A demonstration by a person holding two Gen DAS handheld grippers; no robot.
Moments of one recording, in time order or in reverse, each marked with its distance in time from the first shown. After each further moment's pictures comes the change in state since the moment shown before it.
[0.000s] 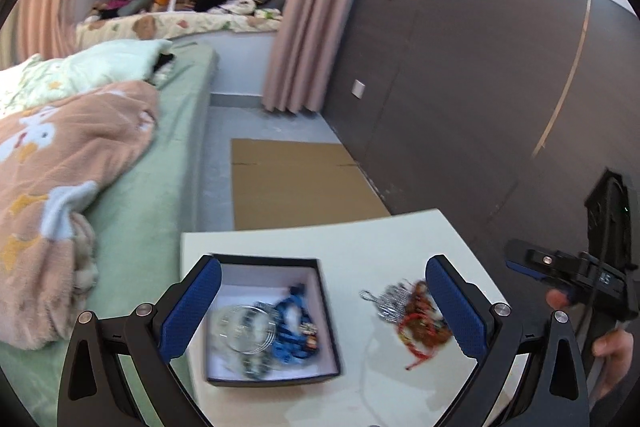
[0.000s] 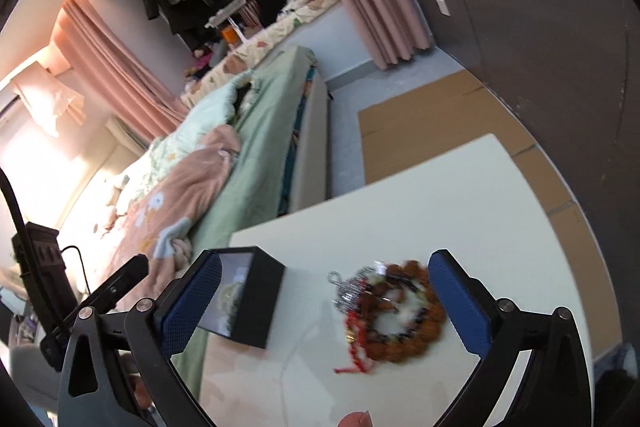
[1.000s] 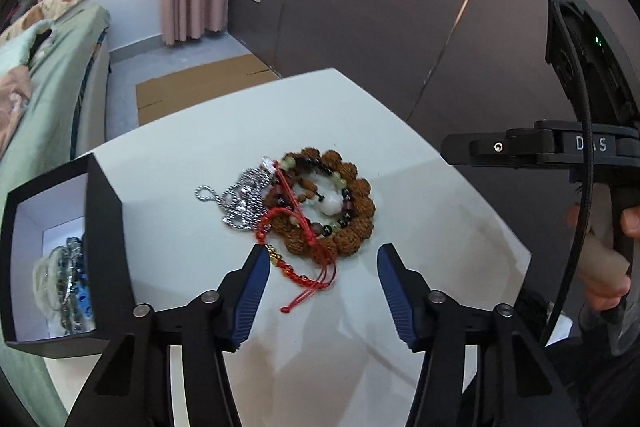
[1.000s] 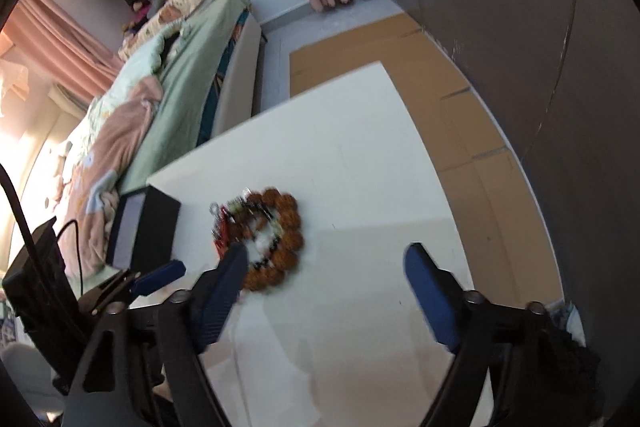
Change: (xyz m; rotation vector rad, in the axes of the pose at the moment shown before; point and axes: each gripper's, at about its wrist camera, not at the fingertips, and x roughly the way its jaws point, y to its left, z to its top) left arm 0.092 -0.112 -0.084 0.250 0.330 -0.182; right arm -0.008 -0.082 -0.024 0.045 0.236 -0.175
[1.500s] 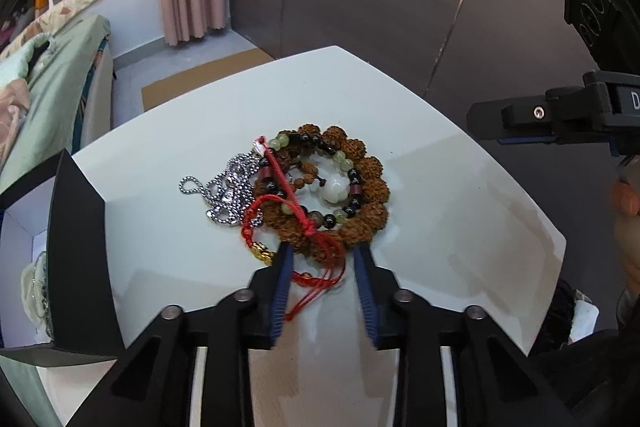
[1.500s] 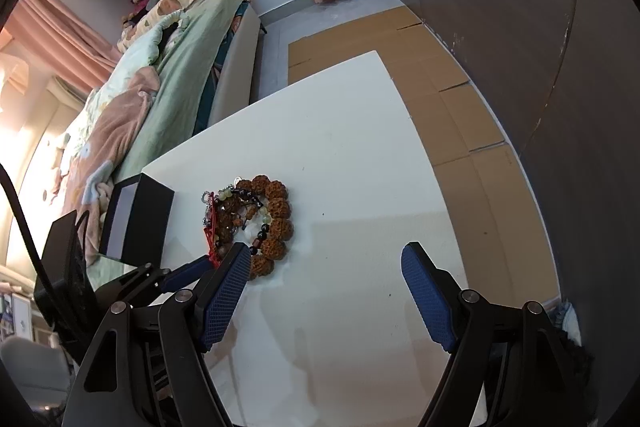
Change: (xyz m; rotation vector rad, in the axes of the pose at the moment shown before) left arm 0.029 -0.008 -0.008 0.043 0.023 0.077; right arm 0.004 -0.001 0.001 -0.006 0.016 0.003
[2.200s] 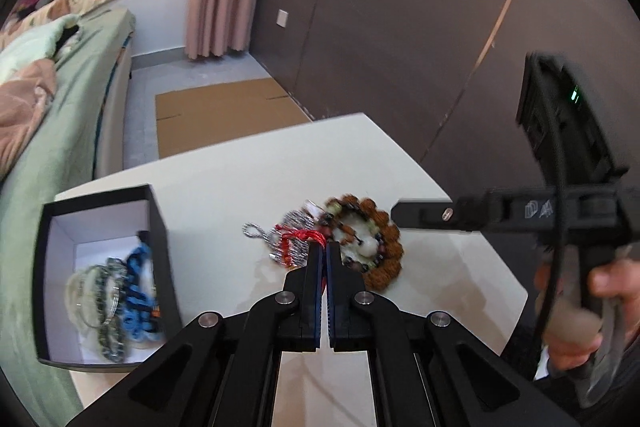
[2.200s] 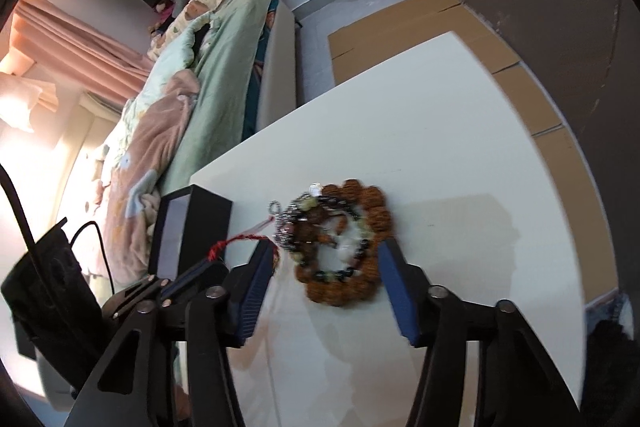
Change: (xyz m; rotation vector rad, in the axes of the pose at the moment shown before) left arm -0.058 0.051 0.022 -0.152 -0.135 -0.062; right arm 0.042 0.049 0.013 0.062 0.040 0.198
